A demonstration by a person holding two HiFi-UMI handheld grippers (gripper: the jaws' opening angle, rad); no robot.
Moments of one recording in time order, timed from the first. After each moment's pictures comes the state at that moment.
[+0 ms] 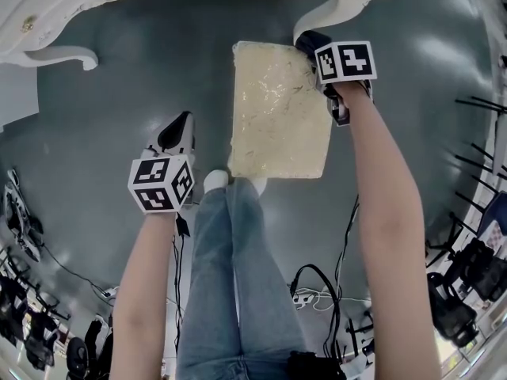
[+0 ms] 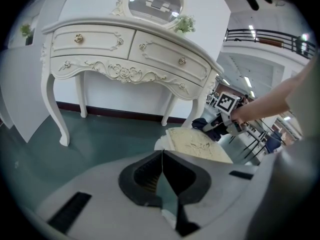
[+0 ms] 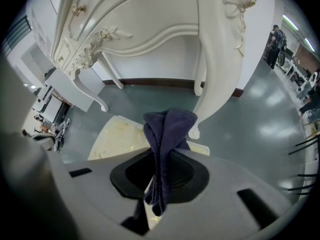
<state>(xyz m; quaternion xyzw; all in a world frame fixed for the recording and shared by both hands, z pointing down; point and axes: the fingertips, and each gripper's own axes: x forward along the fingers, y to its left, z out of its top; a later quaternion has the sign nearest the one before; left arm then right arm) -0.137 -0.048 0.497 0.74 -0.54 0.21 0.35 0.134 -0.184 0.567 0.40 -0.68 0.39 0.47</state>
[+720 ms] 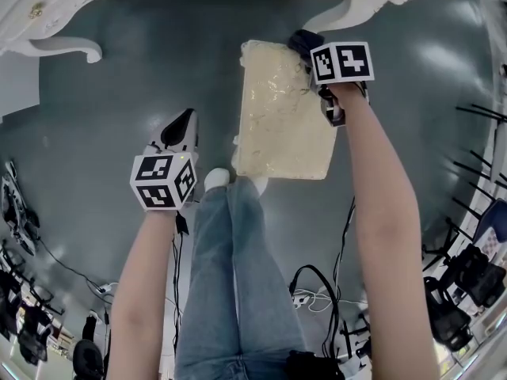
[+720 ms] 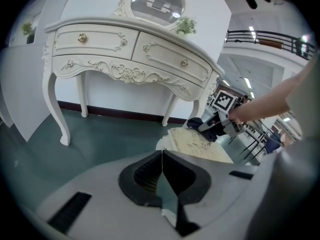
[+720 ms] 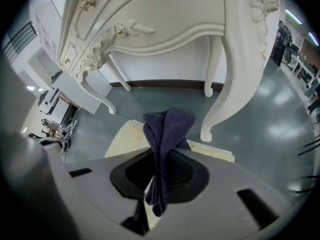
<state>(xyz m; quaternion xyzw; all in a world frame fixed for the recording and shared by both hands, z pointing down) -0.148 -0.045 0.496 0.74 -0.54 0.21 0.35 0.089 -0.181 0.565 0.38 -0.71 0.40 0.45</state>
